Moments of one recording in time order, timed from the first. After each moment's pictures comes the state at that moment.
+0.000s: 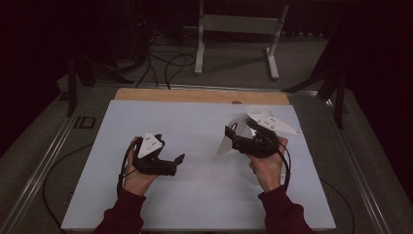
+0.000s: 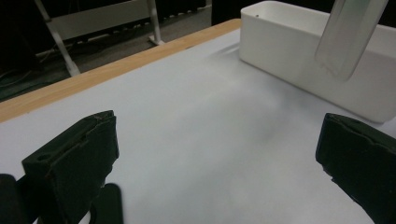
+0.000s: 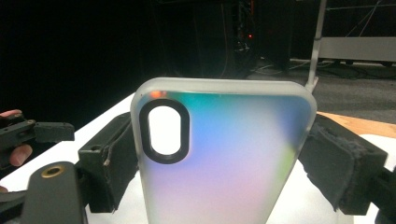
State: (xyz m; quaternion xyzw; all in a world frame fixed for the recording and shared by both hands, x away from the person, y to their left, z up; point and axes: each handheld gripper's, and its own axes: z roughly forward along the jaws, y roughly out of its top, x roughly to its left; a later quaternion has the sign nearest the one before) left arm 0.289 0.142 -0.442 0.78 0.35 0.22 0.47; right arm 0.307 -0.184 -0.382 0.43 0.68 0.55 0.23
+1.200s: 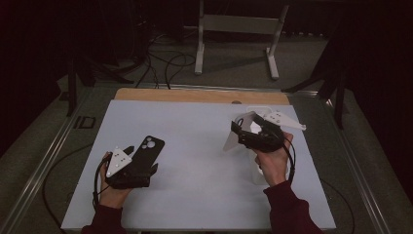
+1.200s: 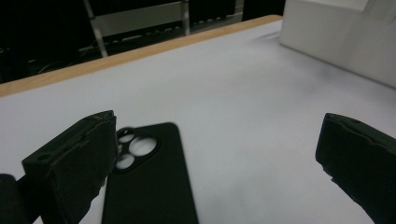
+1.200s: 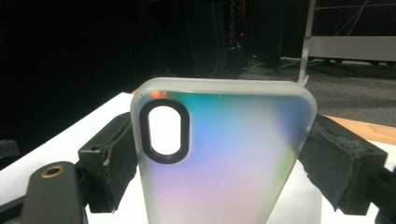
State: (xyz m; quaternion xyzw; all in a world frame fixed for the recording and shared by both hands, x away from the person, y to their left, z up) left arm 0.258 0.210 -0.478 0.74 0.39 0.26 0.48; right arm 0.321 -0.199 -0.380 0.44 0.68 0.54 0.24
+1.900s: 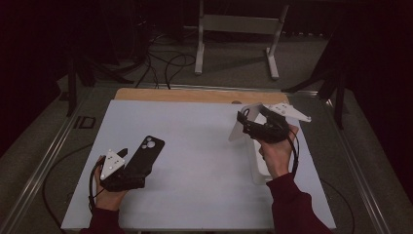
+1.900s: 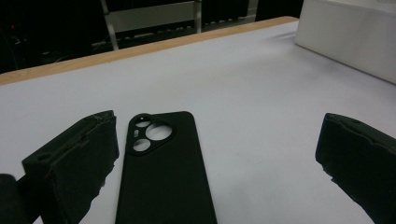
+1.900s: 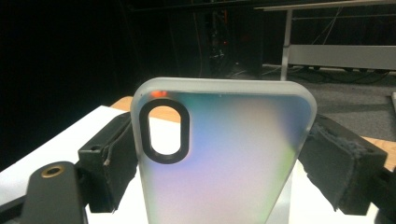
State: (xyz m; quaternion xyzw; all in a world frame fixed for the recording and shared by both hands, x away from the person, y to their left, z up) left arm 0.254 0.222 -0.484 0.73 0.42 0.27 0.48; right arm 0.339 -0.210 -0.369 0.45 0.66 0.54 0.27
